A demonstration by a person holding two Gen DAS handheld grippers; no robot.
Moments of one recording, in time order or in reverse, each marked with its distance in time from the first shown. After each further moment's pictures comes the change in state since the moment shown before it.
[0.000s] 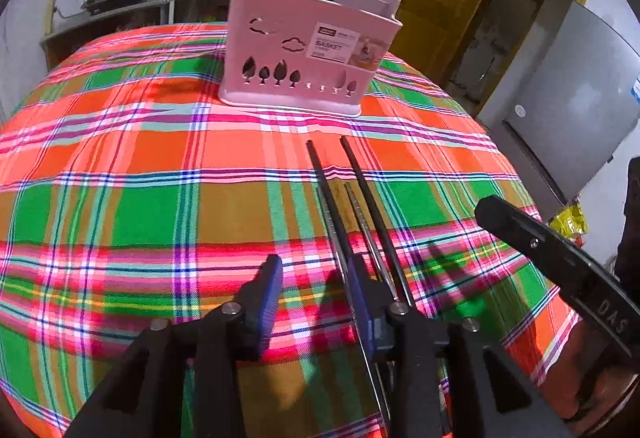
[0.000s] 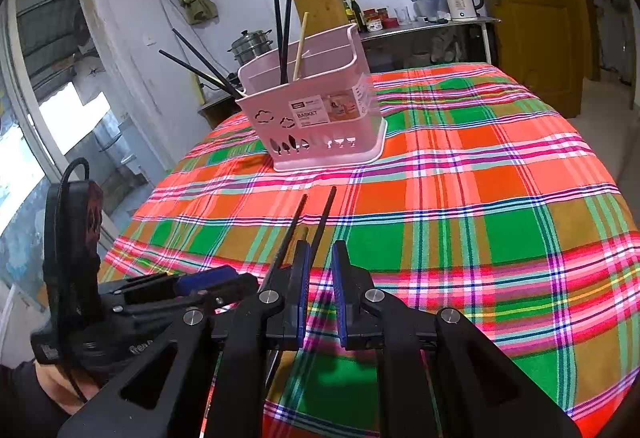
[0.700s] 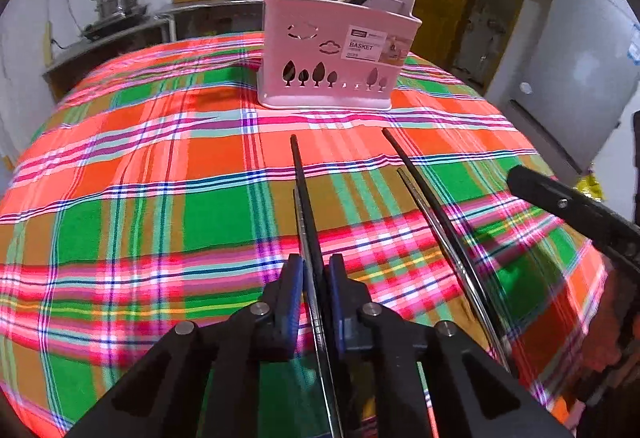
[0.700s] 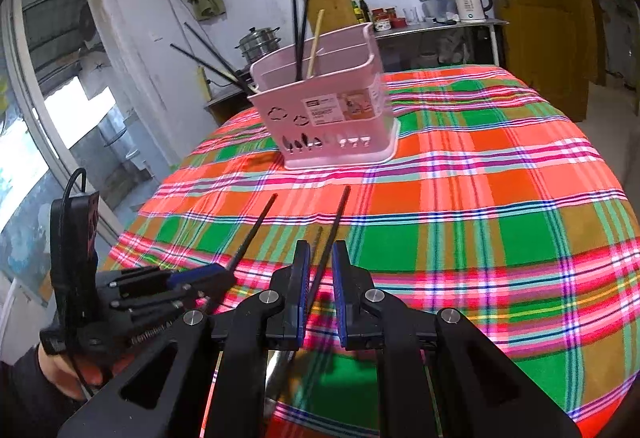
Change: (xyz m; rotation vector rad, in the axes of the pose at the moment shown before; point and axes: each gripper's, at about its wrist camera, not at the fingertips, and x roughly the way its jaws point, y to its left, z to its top) left arm -0.019 0.042 -0.007 0.084 0.003 0.036; right arm 0.004 0.013 0.001 -0.029 0.011 0.022
